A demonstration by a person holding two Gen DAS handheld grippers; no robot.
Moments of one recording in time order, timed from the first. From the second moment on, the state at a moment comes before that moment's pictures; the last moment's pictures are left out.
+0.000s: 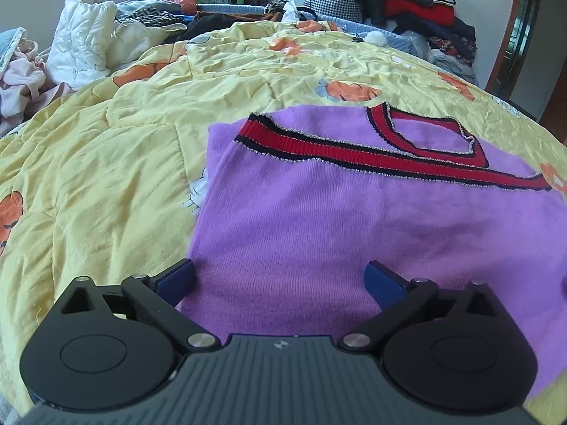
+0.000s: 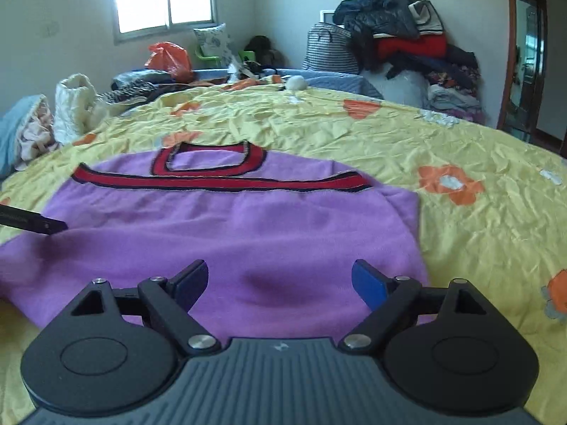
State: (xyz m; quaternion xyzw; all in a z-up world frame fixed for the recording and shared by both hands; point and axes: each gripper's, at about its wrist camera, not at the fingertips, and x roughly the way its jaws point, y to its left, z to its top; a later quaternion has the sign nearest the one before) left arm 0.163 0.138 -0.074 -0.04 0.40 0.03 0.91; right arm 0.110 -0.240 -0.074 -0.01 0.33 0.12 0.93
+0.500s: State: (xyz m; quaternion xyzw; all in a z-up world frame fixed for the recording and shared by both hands) left arm 0.088 0.113 -0.041 -0.05 0.31 -0.06 0.95; right arm 0.145 -0.284 -0.053 0.02 0.32 0.09 0.94
